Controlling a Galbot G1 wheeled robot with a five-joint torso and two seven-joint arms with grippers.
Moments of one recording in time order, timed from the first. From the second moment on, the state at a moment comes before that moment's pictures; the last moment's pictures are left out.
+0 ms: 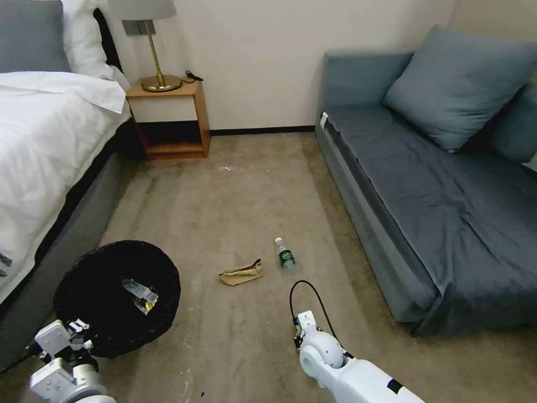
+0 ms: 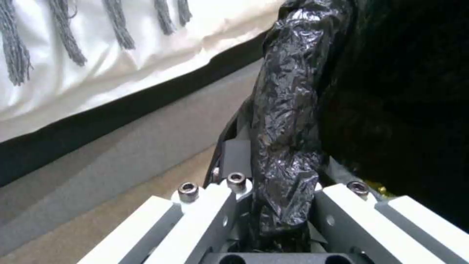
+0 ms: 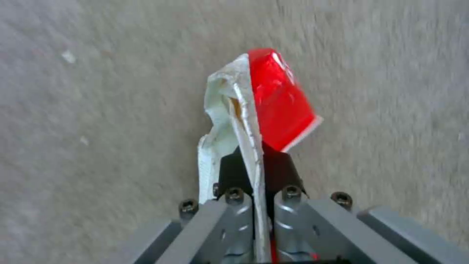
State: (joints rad) left arm 1.79 -1.41 -0.79 -2.12 -0.42 0.02 -0.59; right arm -0.98 1.22 -0.33 1.43 0.75 -0.65 0.64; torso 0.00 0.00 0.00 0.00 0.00
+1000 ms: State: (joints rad) left arm 1.78 -1.42 -0.79 -2.11 -0.42 0.02 -0.59; right arm -0.65 1.35 -0.56 1.53 0.72 -0.17 0.26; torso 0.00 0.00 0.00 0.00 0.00
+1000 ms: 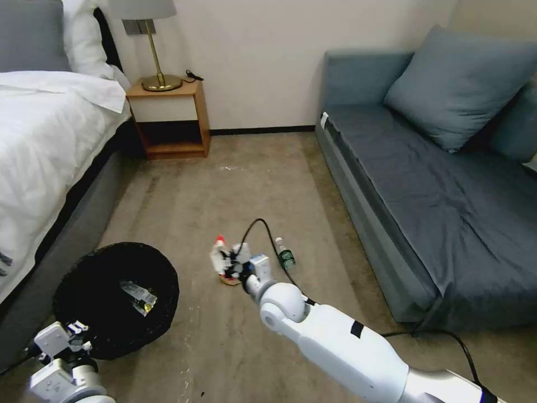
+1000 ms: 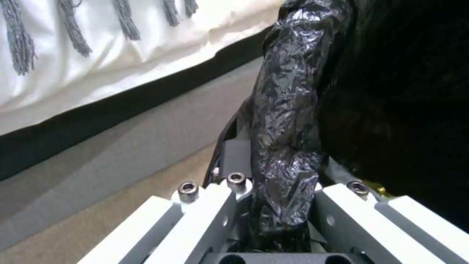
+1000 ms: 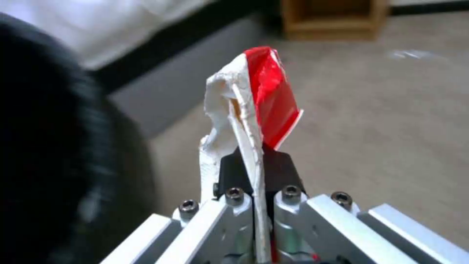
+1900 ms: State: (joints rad) left arm 1.78 -1.44 -0.78 -2.11 -0.42 0.02 -0.57; right arm -0.57 1.43 -0.74 1.48 0.70 -0.02 0.06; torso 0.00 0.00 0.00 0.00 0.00
